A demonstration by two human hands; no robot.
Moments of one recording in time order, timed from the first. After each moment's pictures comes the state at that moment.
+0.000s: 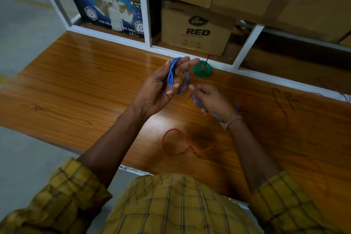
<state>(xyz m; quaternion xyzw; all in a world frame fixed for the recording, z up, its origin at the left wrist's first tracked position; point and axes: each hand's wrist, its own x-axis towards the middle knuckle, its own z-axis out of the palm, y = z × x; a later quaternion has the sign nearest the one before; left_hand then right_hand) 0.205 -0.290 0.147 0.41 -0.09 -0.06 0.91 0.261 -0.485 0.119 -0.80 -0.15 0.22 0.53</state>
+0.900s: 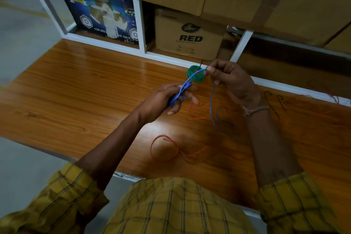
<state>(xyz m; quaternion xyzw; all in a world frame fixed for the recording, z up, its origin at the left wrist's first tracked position) 0.193 -0.309 0.146 0.66 -0.08 -0.10 0.74 0.299 -0.529 0.189 -0.74 -0.28 0.12 0.60</state>
